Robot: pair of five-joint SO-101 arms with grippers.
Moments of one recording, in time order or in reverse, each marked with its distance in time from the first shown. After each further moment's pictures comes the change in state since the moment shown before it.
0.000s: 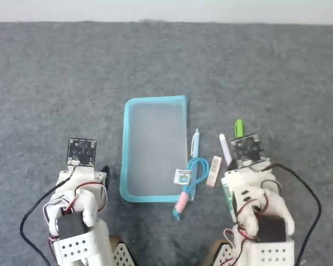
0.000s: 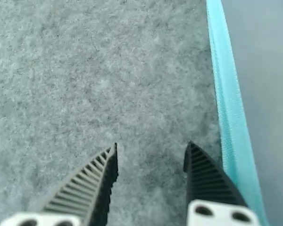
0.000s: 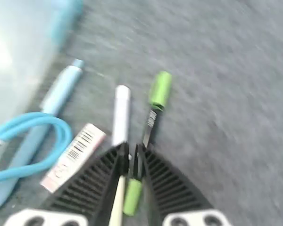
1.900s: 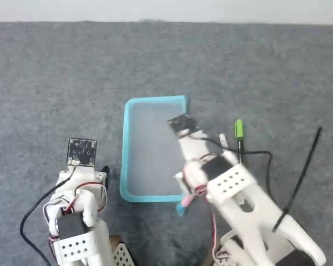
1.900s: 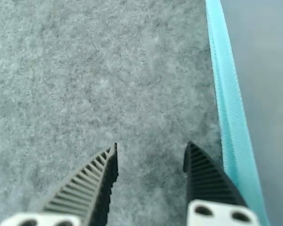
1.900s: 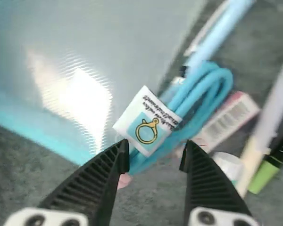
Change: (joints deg) left arm 0.0 0.0 0.0 0.0 -0.2; right arm -26.9 64.4 -29.5 -0.7 -22.5
